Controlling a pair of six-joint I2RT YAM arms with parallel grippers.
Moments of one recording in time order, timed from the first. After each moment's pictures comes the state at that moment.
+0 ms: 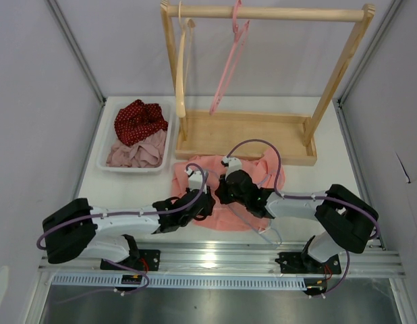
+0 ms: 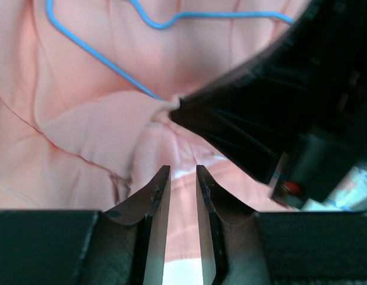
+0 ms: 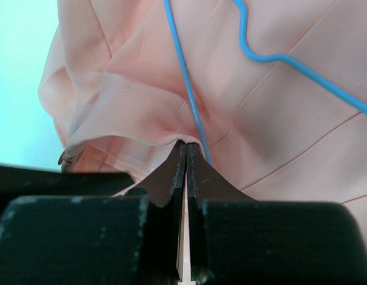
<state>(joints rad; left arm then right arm) -1.12 1.27 0.51 0.11 -0.46 -0.73 0.95 1.53 0.68 0.26 0.17 0.56</state>
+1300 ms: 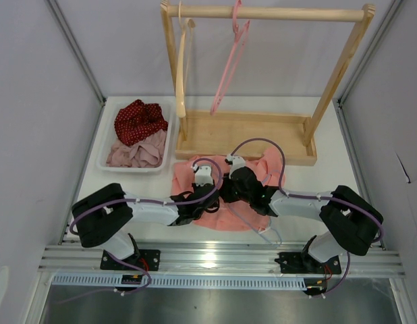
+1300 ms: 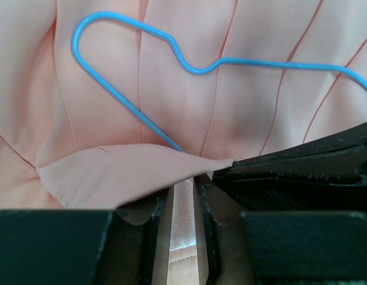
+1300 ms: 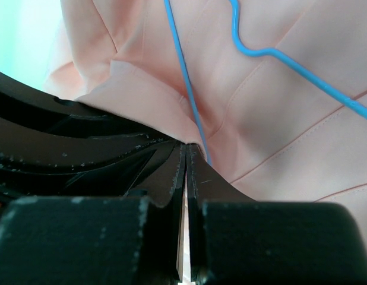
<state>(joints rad) -1.05 1.55 0.60 0.25 -0.56 -0.76 0.89 1.50 0.67 0.23 0.08 0.57</state>
